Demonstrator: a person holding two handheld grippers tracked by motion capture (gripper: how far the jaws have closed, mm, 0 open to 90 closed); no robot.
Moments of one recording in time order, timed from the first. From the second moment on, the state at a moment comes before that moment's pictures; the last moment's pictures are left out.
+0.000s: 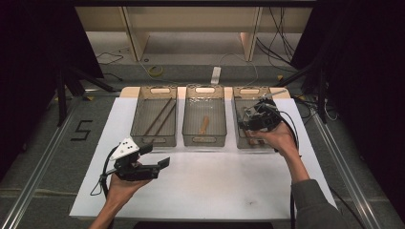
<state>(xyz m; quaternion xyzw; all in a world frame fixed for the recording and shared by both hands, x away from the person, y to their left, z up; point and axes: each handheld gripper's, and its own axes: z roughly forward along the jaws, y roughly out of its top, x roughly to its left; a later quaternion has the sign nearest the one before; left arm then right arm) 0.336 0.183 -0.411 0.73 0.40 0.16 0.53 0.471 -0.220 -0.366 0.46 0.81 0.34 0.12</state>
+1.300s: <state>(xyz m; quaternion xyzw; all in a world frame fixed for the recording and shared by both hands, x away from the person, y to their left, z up) 0.337 0.183 -0.412 0.73 0.40 0.14 0.53 0.359 -0.236 -0.402 0.40 0.76 0.49 0.13</state>
